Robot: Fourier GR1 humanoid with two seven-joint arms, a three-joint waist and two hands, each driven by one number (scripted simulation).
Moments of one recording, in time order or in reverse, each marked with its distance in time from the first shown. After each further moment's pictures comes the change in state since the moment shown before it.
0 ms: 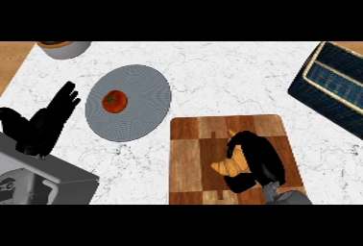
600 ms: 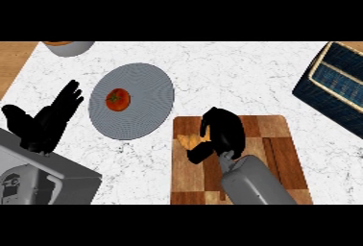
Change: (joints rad) left arm -0.024 -0.013 0.010 0.027 -0.016 -0.016 -0.011; right arm -0.336 0.152 0.083 0.168 -0.013 -0.069 0.471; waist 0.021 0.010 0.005
